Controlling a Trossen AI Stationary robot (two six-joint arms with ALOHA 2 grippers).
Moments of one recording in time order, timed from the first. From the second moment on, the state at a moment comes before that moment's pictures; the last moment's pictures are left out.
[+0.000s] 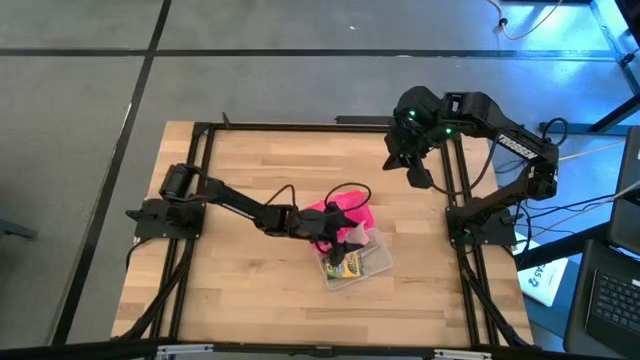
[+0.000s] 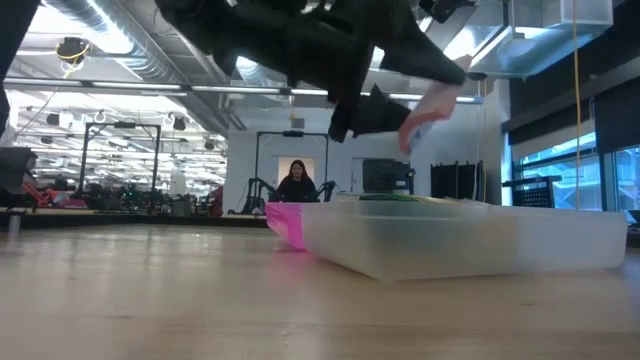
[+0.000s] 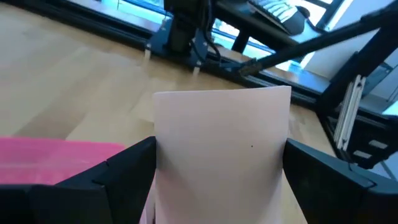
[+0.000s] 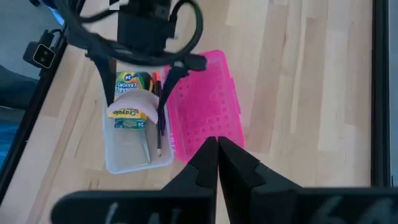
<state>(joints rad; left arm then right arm) -0.17 1.92 1.11 0.50 -0.18 -0.41 -0.34 1.44 1.79 -1.37 -0.36 -0.45</state>
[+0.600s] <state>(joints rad) -0.21 1.97 1.11 0.56 -0.16 -0.41 -0.34 1.44 1.79 -1.38 -0.54 -0.50</state>
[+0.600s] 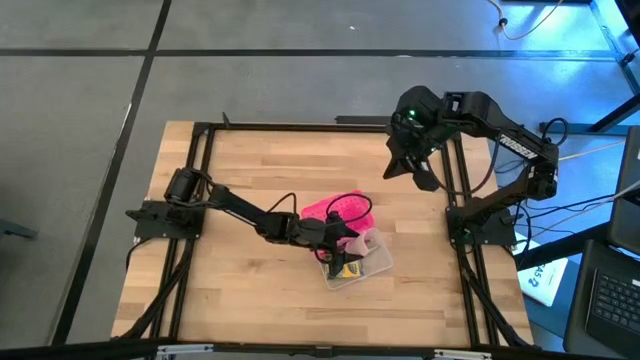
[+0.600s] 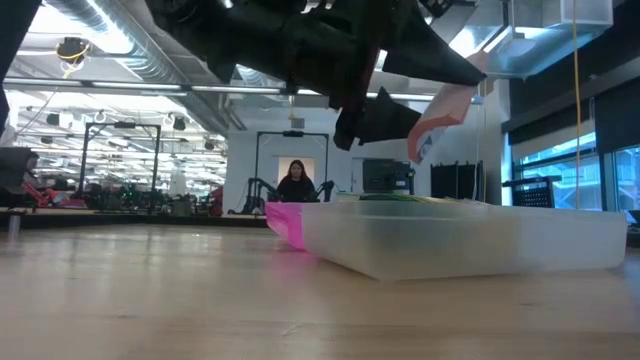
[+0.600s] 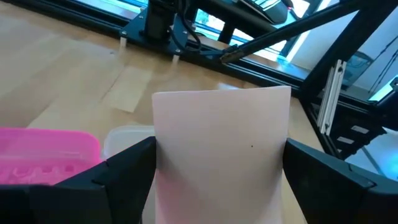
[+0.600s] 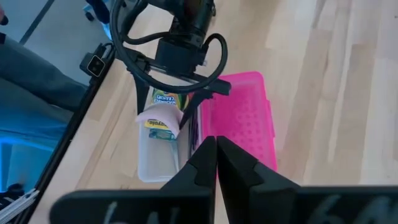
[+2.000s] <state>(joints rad) -0.20 2.03 1.14 0.62 -0.19 -0.39 -0.34 1.44 1.79 -1.30 -0.54 -0.50</state>
